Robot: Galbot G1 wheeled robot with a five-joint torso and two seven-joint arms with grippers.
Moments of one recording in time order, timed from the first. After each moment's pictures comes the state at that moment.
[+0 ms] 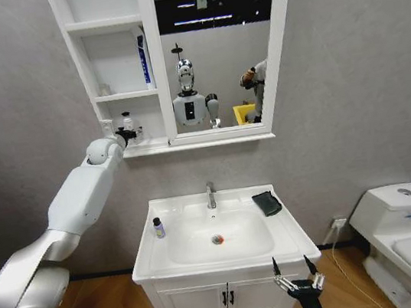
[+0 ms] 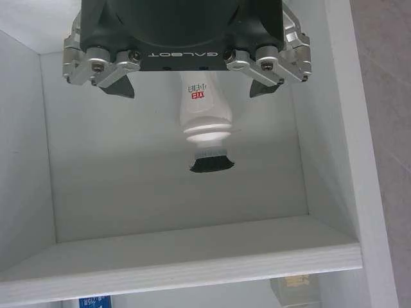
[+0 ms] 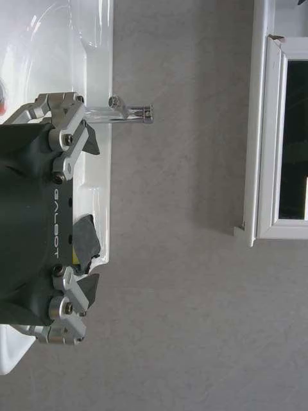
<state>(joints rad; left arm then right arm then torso) -0.21 -1.05 0.14 -1.12 -0.77 0.41 -0.16 -1.71 1.45 0.50 1.99 0.04 0.38 0.18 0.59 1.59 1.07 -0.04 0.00</state>
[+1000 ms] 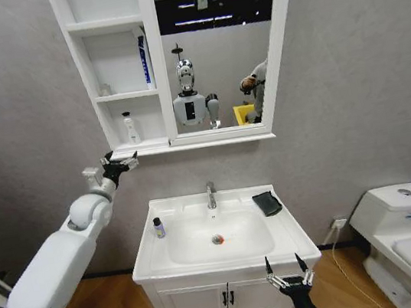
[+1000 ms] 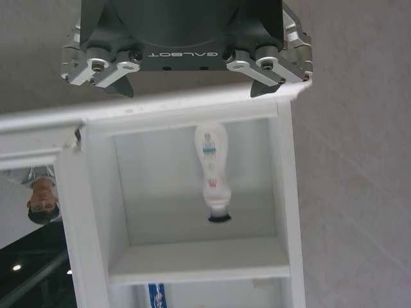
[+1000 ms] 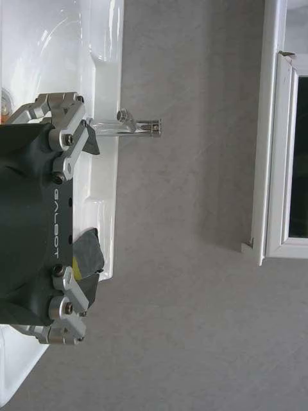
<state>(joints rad) 0.47 -0.82 -0.13 -1.70 -0.73 0.17 -0.22 -1.66 1.46 0.48 1.95 0.00 0.35 0.17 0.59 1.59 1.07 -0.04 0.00</state>
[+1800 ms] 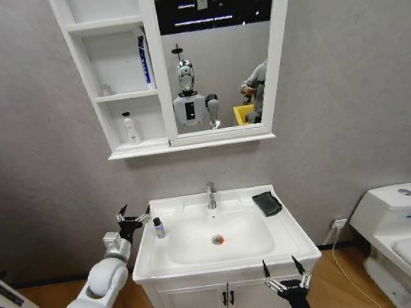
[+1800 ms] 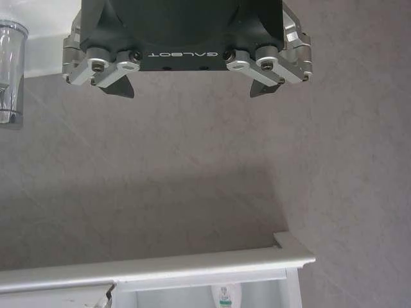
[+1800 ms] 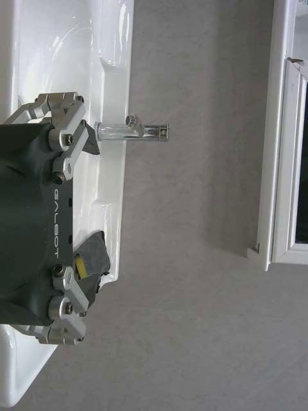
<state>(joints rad) 0.88 -0.95 -0.25 -1.68 -0.51 0.04 -0.17 -1.67 1.47 0.47 1.94 -0.02 0.36 0.17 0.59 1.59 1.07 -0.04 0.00</state>
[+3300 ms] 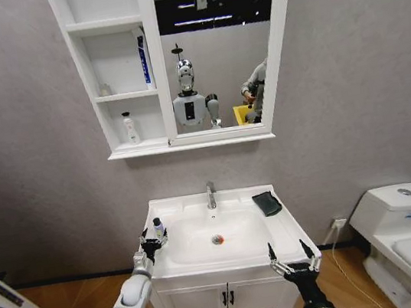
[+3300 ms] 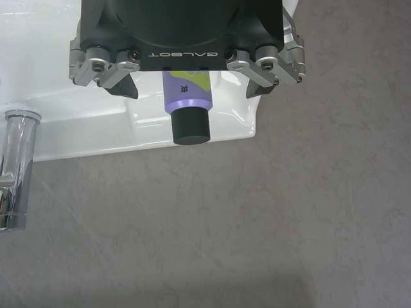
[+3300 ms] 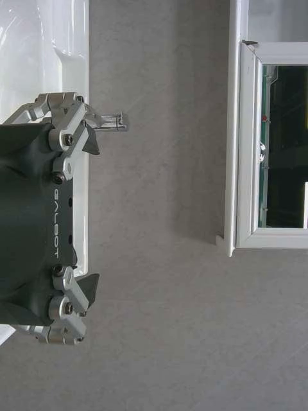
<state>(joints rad) 0.81 -1.15 -0.18 -1.32 -0.37 -0.08 -0.11 -1.69 1.42 0.49 2.17 0.07 0.18 0.19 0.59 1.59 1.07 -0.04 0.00</state>
